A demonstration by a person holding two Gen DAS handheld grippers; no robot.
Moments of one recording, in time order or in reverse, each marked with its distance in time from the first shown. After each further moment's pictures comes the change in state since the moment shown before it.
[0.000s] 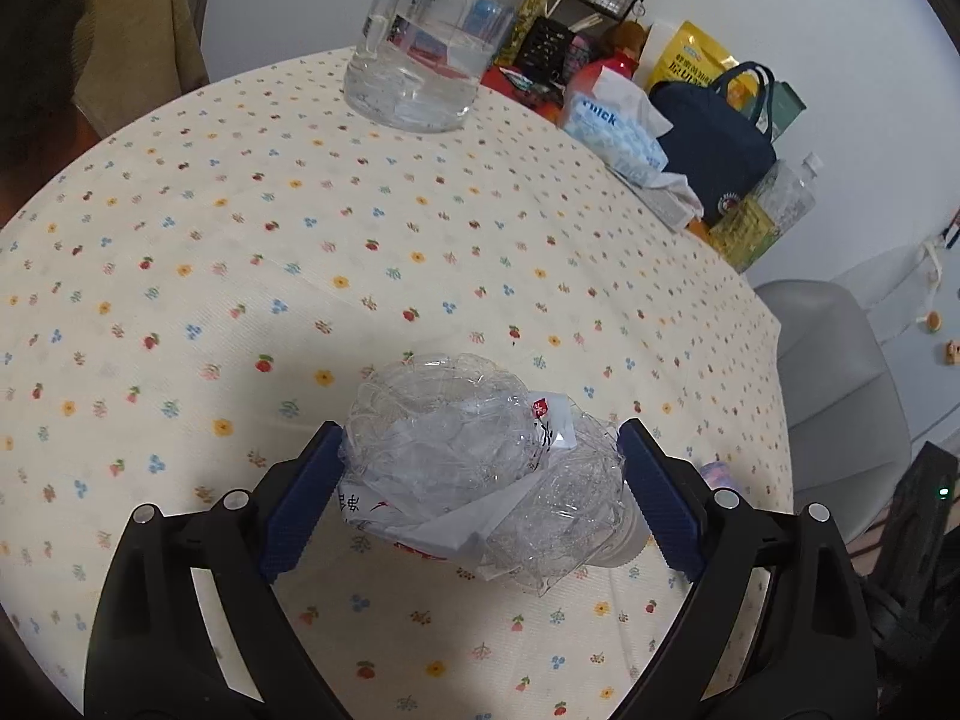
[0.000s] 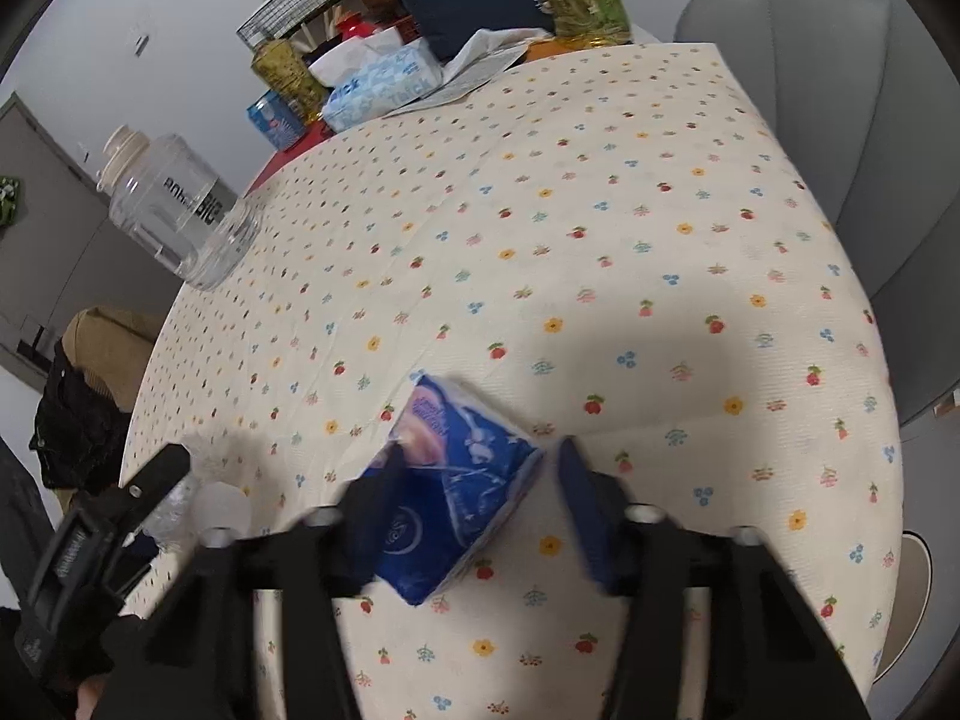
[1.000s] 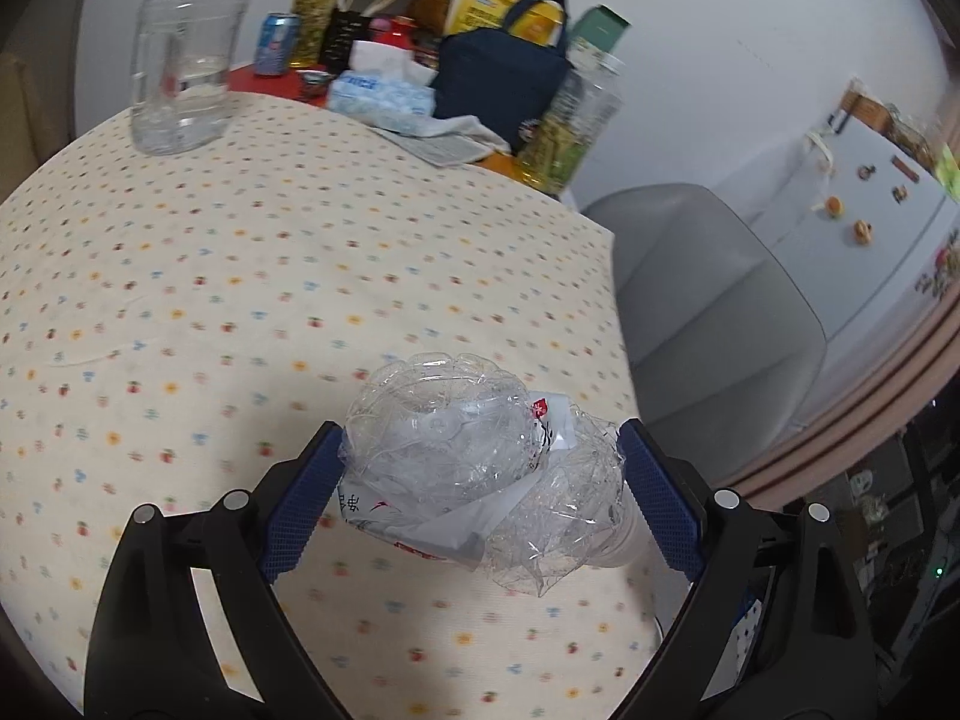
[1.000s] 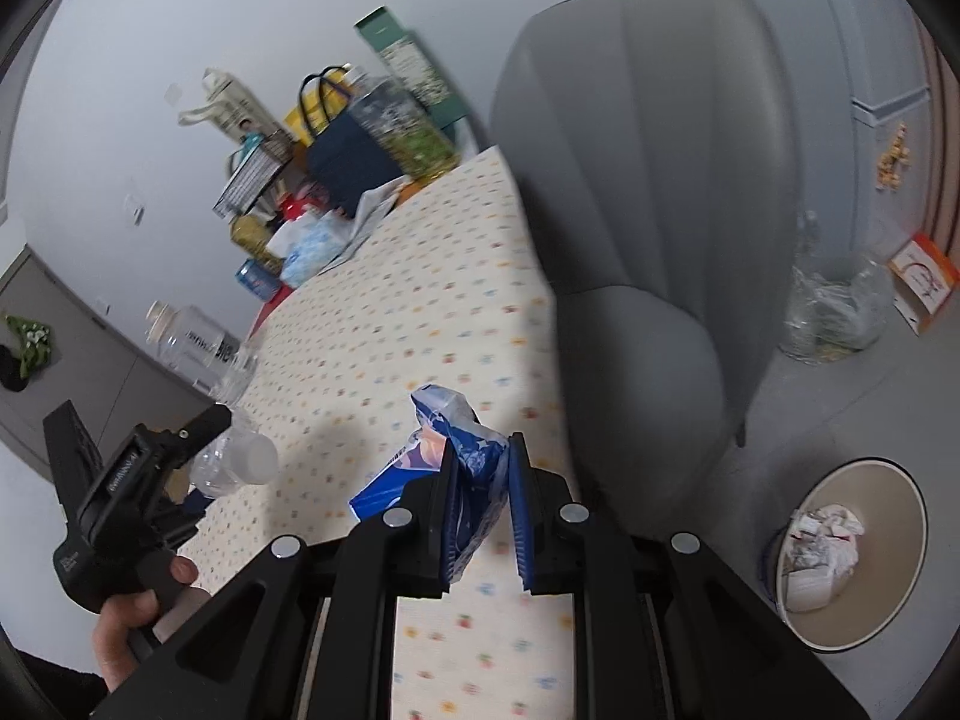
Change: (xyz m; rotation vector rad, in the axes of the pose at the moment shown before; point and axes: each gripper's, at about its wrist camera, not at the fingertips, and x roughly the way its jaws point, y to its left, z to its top) left arm -0.022 -0.159 -0.067 0.241 0.030 -0.198; right arm -0.172 -0.184 -0.090 0.272 -0.290 0.057
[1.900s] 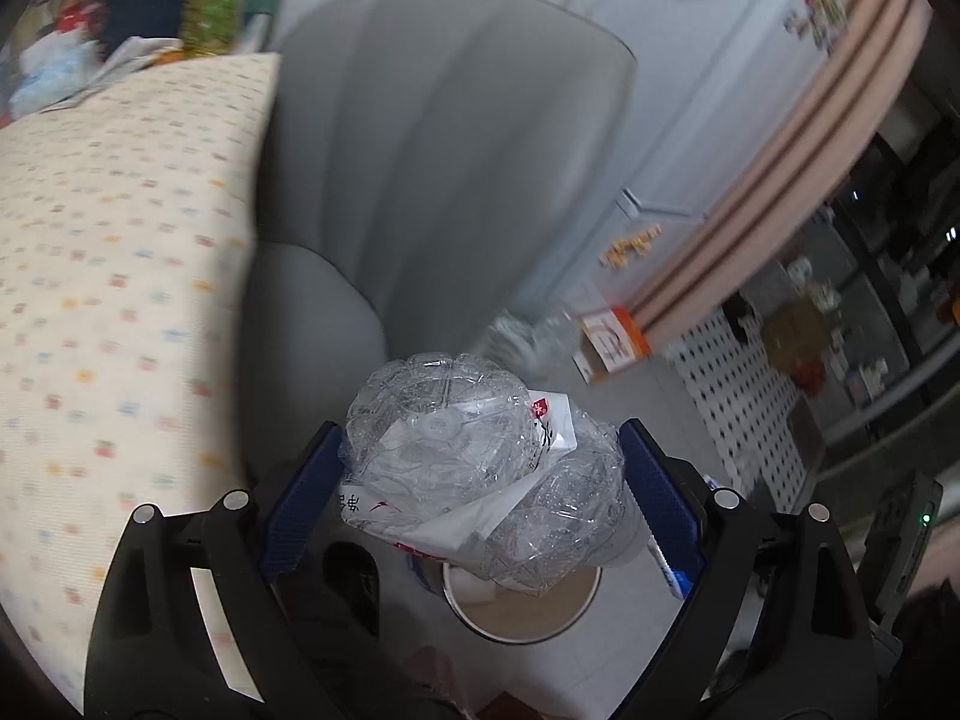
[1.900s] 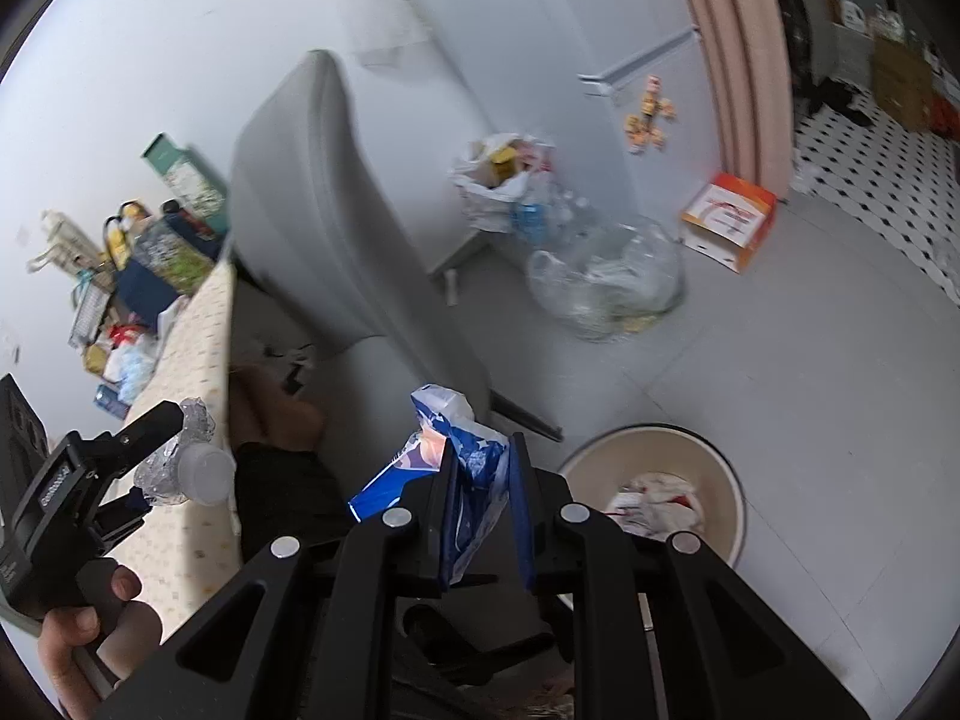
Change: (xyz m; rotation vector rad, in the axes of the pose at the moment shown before) left arm 0.094 -0.236 -0.129 0.379 0.297 -0.215; right arm -0.103 -0.225 -0.028 0.277 -0.115 -0.323
